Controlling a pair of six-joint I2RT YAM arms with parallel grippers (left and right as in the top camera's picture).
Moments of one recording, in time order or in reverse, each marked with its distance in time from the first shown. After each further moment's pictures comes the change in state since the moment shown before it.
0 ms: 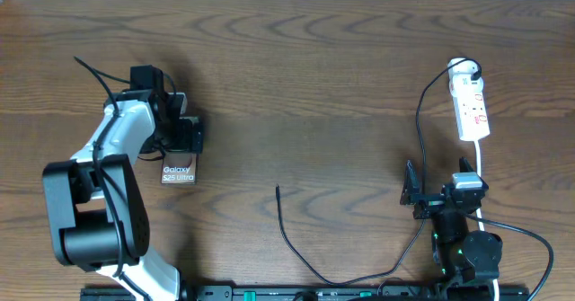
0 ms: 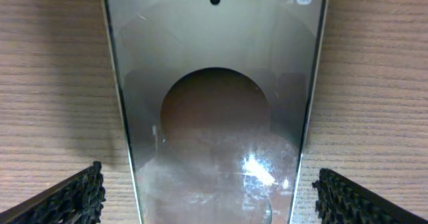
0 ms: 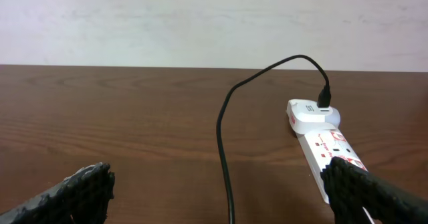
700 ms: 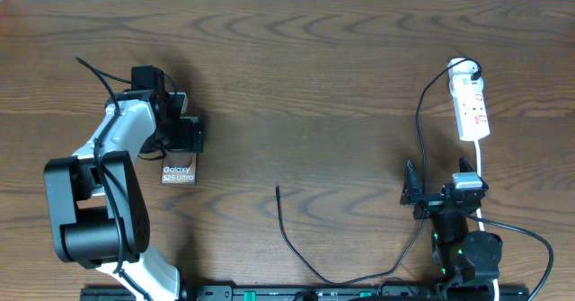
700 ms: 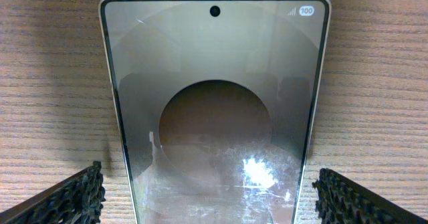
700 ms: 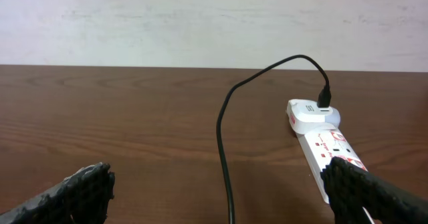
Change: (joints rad) left arm 0.000 0.011 0.000 0.021 0.002 0.000; right arm 0.000 0.000 0.000 0.000 0.000 0.000
